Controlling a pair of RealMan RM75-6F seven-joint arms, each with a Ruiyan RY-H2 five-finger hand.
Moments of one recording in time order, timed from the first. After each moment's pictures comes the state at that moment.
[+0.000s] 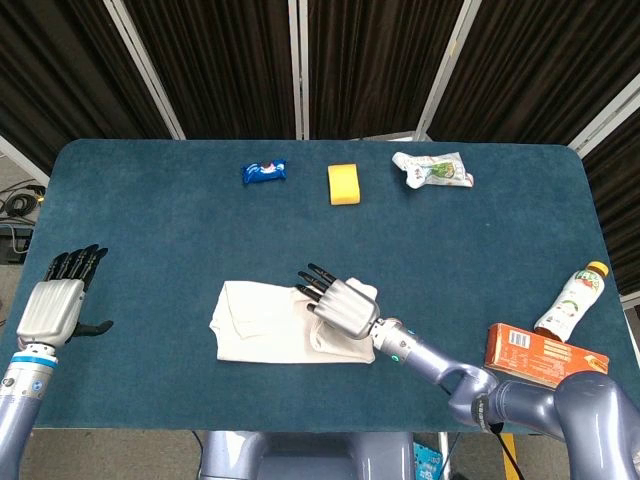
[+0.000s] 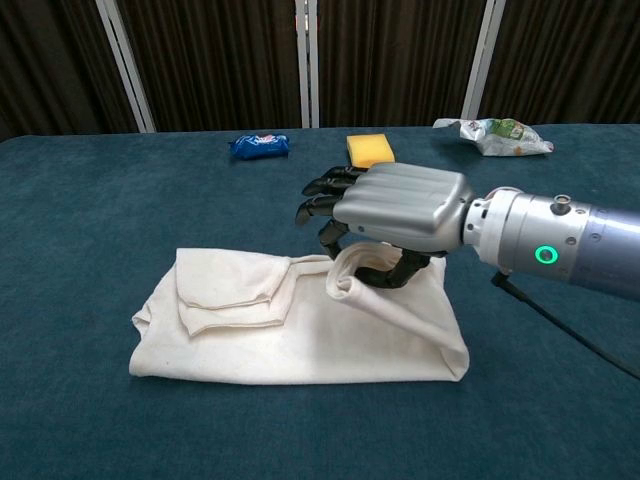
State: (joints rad) left arm -0.33 -1.07 -0.09 -1.85 1.16 1.23 0.28; right arm 0.89 -1.67 0.05 -1.20 -1.68 0.98 -0.19
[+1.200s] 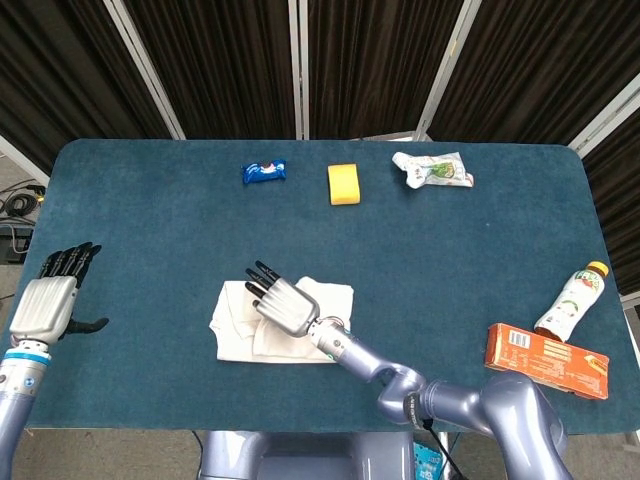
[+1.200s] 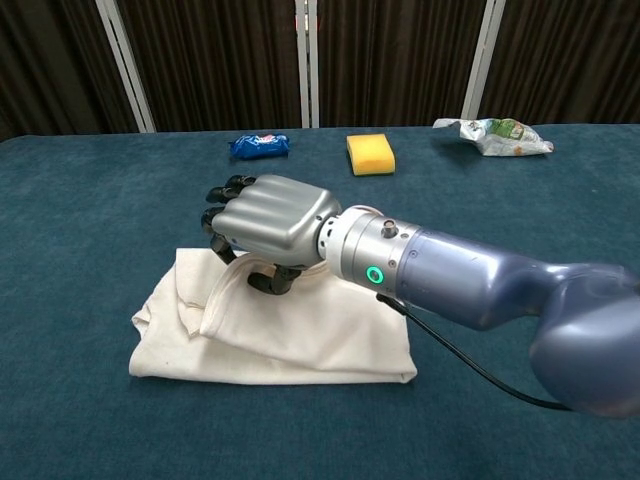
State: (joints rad) left arm -0.34 -1.05 -0.10 -1.83 1.14 1.20 0.22; right arm 1.05 -1.97 0.20 -1.03 -1.53 0.86 -0.37
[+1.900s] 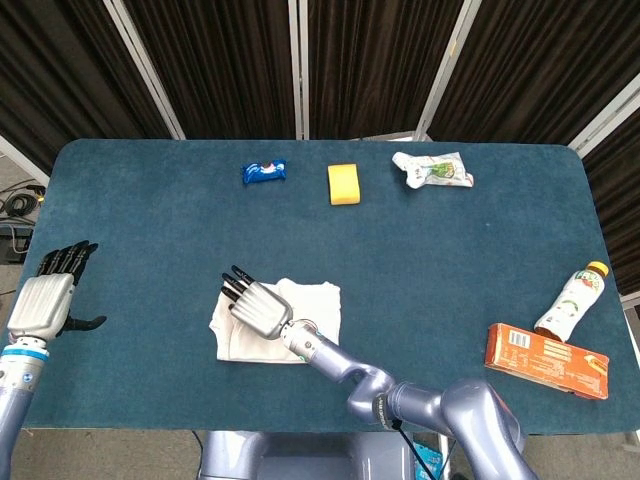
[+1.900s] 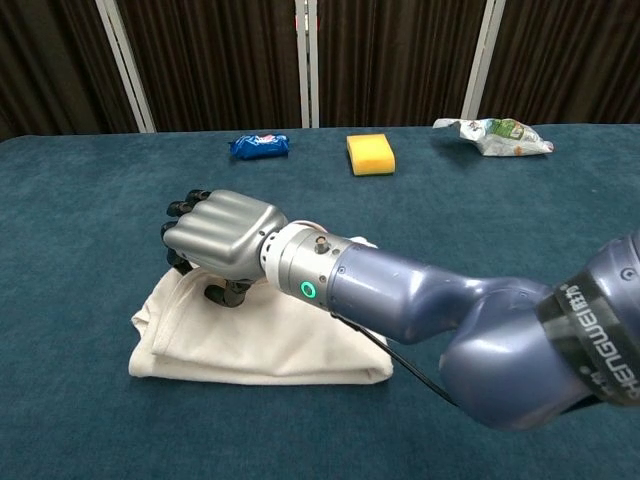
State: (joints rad) left arm -0.34 -1.04 -0.11 -1.81 1.12 1.17 0.20; right arm 1.15 -2.12 0.25 -0.86 -1.48 0.82 -0.36
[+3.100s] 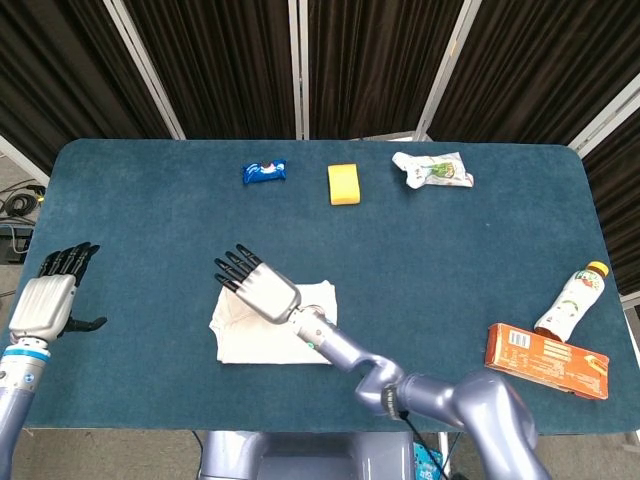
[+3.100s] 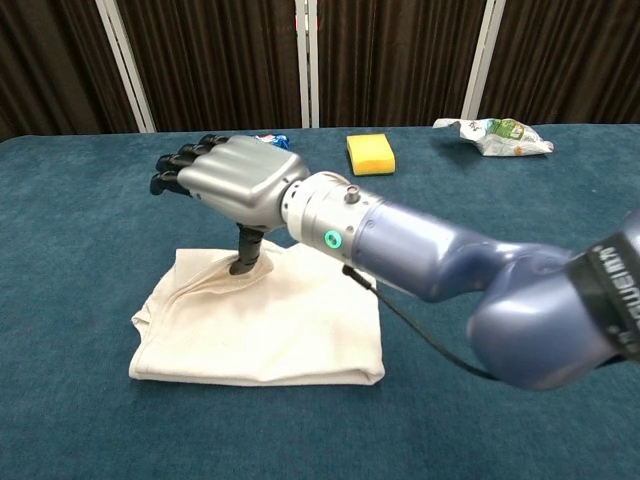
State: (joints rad) left arm -0.35 -1.05 -0.10 -1.80 1.12 1.17 0.21; right arm 1.13 -2.01 0.24 -0.94 -1.49 0.93 -0.30
